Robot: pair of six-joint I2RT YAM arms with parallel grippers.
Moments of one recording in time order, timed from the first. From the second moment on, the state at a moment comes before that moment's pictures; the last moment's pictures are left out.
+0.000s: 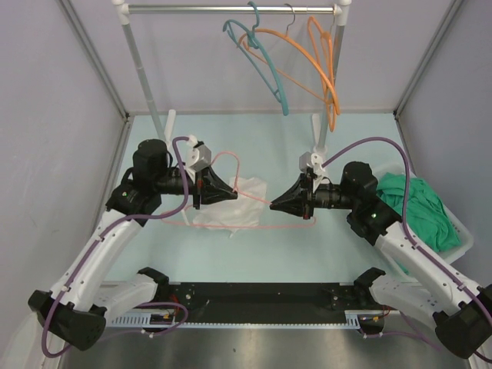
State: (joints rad) left arm -0.42 1.00 1.08 -0.41 1.08 0.15; right arm 0.59 0.93 0.82 0.04 -0.88 0.09
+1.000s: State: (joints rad) left arm -0.40 1.01 1.01 -0.38 0.53 0.14; right arm 0.71 0.80 0.68 -0.04 -0.29 0.22
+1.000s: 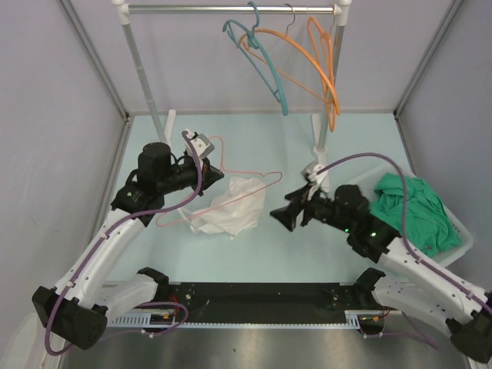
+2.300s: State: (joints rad) left arm -0.40 0.98 1.00 -0.35 0.40 0.11; right arm 1.25 1.81 0.87 0.22 0.49 0.75
